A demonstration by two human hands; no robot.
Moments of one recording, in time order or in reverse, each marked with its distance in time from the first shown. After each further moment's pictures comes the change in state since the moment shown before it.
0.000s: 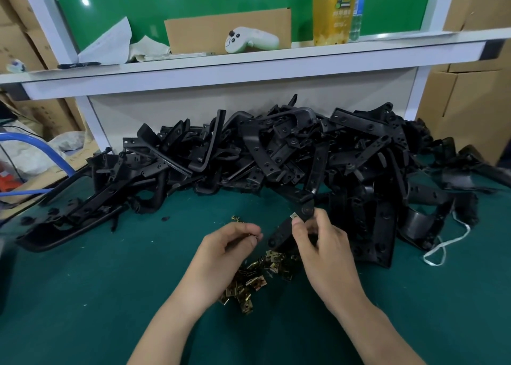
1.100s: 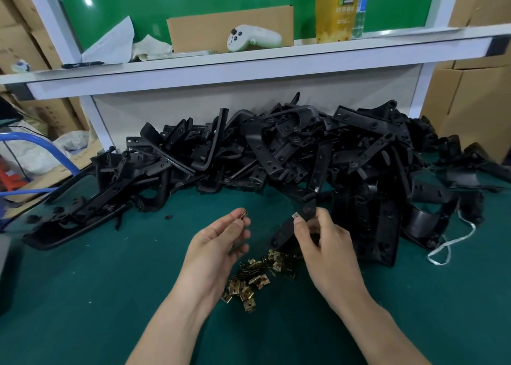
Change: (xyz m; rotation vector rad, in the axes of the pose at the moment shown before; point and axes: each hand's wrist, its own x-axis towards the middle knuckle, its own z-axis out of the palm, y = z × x) left_hand 0.006 -0.001 0.001 -0.687 0.148 -0.197; right_hand -0.001 -0.001 -0.001 -0.016 -0.025 0.022
